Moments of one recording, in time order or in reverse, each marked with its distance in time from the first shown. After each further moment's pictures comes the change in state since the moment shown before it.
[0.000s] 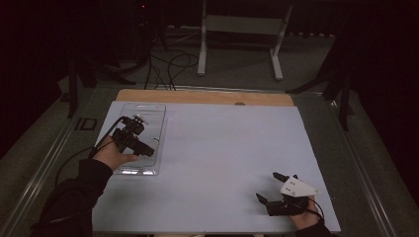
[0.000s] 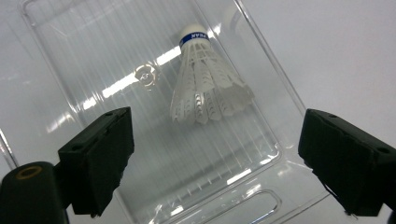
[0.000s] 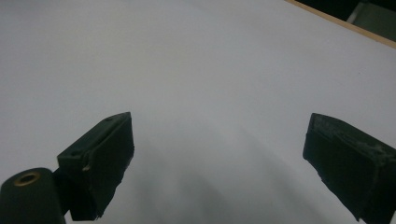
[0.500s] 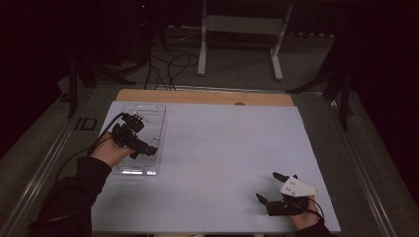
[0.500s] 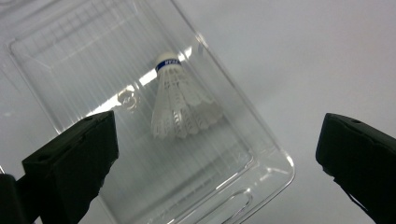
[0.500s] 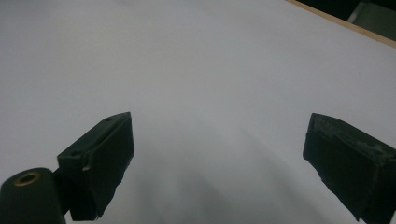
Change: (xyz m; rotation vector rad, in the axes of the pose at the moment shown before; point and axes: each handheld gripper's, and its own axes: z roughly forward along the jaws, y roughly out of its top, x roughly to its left) left arm -0.004 0.004 -0.018 -0.086 -0.083 0.070; right arm 0.000 0.000 0.000 0.001 0.003 0.007
